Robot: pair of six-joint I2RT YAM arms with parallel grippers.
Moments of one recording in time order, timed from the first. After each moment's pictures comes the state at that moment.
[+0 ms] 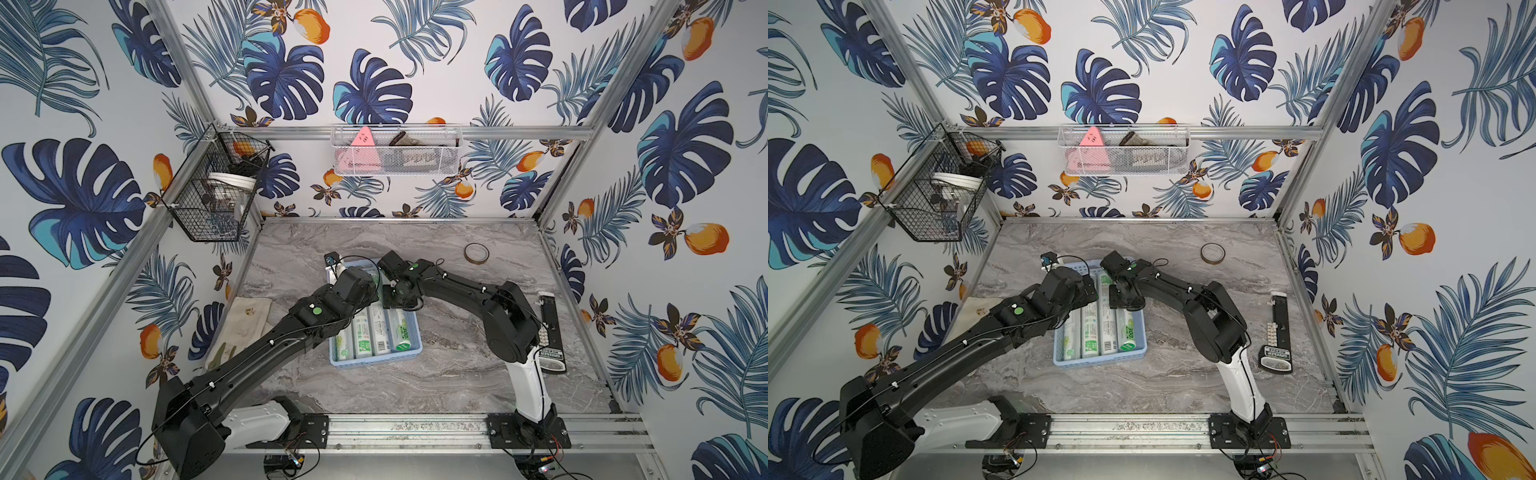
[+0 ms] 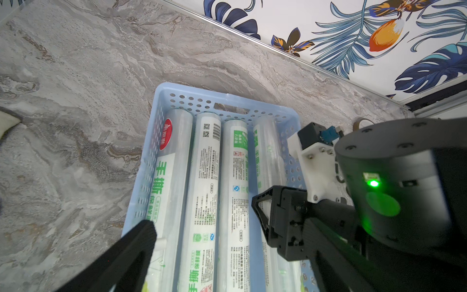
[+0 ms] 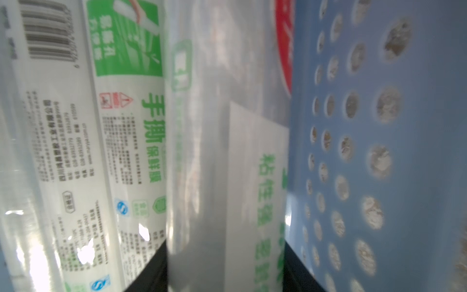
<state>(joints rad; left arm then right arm) -0.64 1.19 1.01 -0.60 -0.49 -0.84 0.79 2.14 1.69 -0.78 0.04 0.66</state>
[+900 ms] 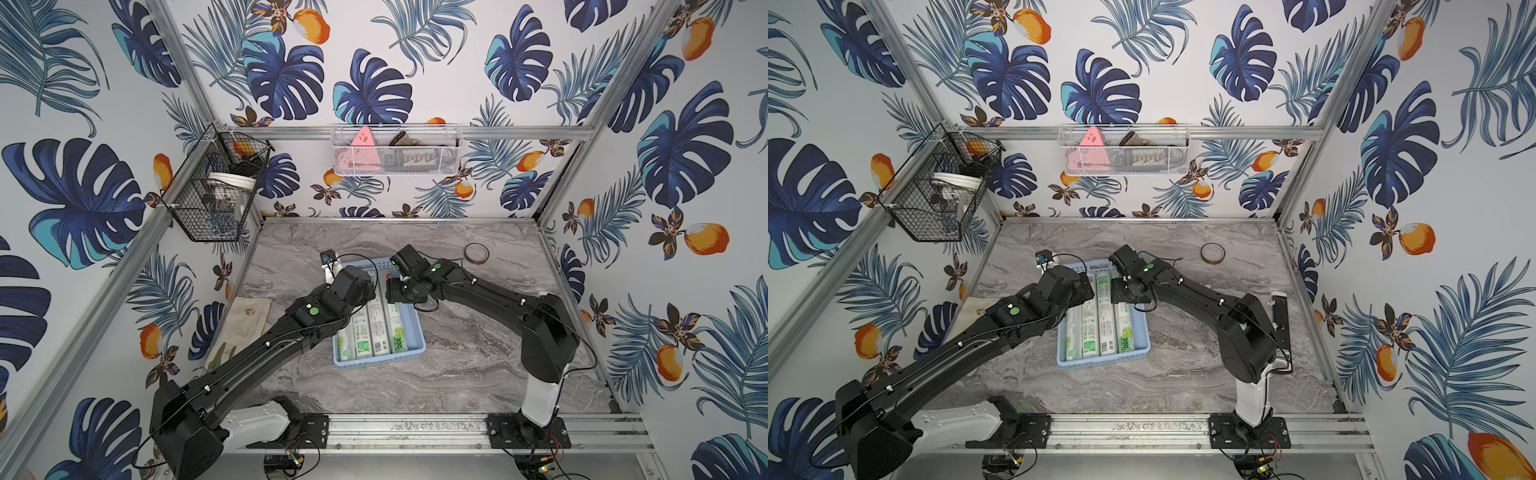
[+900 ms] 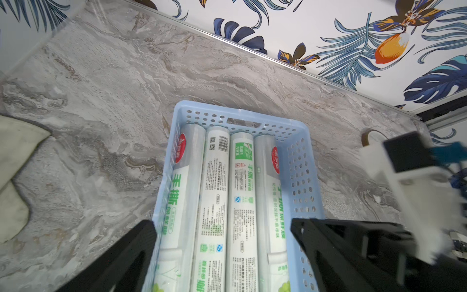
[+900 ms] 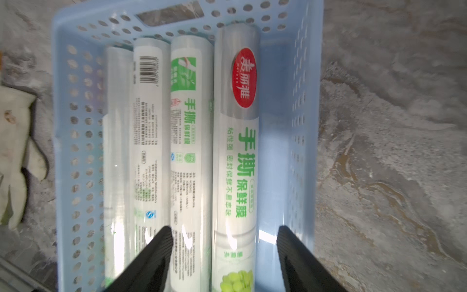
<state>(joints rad) -0.64 1.17 1.03 -0.62 -0.57 -0.81 0.80 1.82 1.50 -0.69 0.07 0.63</state>
